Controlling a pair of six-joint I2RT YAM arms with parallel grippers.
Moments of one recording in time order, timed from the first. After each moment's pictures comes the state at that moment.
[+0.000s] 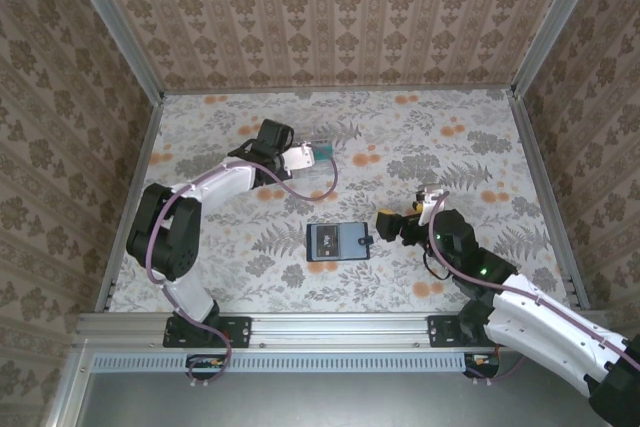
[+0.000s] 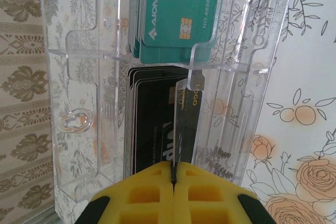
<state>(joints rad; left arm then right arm) -0.51 1.73 1.15 -0.30 -0.20 1.02 0.66 0.66 0.36 -0.08 0.20 0.44</state>
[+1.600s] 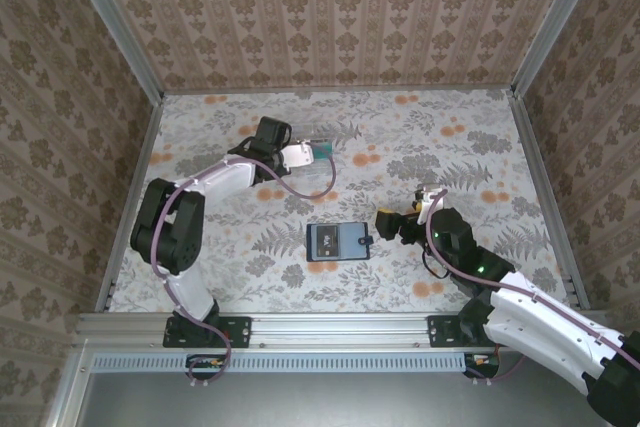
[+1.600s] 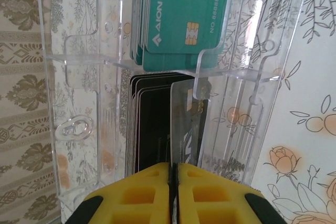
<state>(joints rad) -0.48 1.77 1.17 -0.25 -0.18 1.07 0.65 0.69 0.36 -0.06 0.20 0.44</state>
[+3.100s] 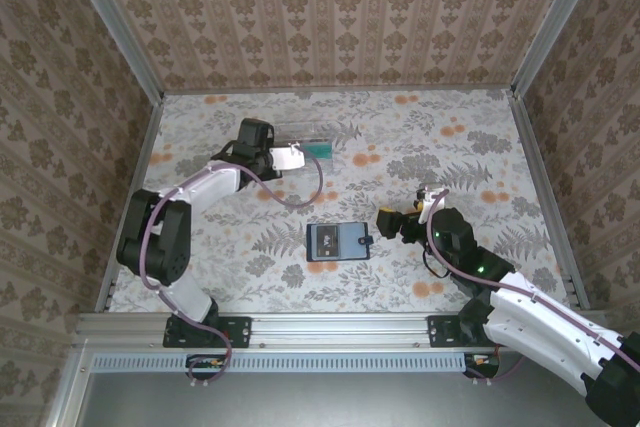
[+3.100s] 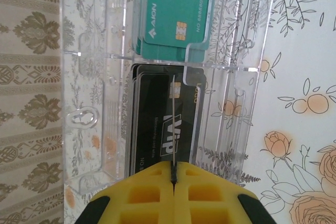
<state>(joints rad) -0.41 1.68 1.07 -0.19 0.00 1.17 0.64 0.69 0.35 -0.04 0.20 0.44</state>
